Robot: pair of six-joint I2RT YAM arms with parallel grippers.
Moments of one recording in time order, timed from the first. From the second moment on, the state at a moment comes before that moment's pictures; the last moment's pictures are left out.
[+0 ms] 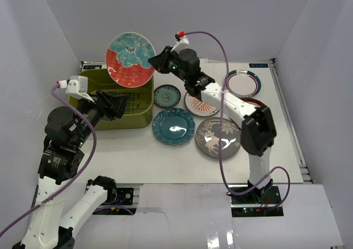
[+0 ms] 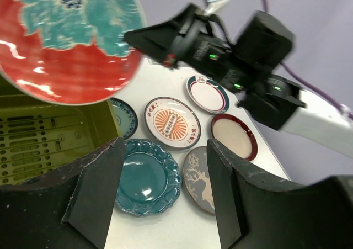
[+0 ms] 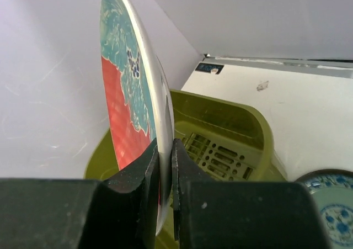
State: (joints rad) left arm -0.32 0.68 1.19 -0.49 0.11 -0.43; right arm 0.73 1.91 1.71 0.23 -0.07 0.64
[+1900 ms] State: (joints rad) left arm -0.64 0.95 0.64 -0.14 0.40 -0.90; right arm 0.65 1.21 0.98 0.21 0.19 0.44
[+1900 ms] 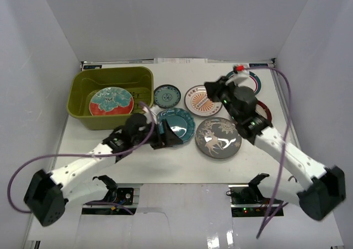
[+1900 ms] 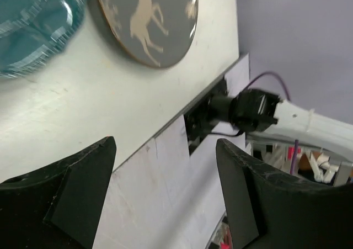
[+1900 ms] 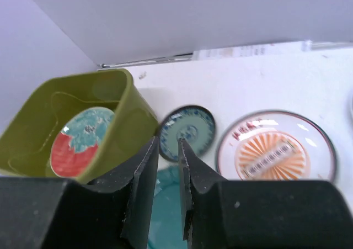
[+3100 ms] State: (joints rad) left arm -1.06 1.88 0.77 0.64 -0.19 -1.22; right arm 0.59 0.43 0.49 -0.24 0.09 0.58
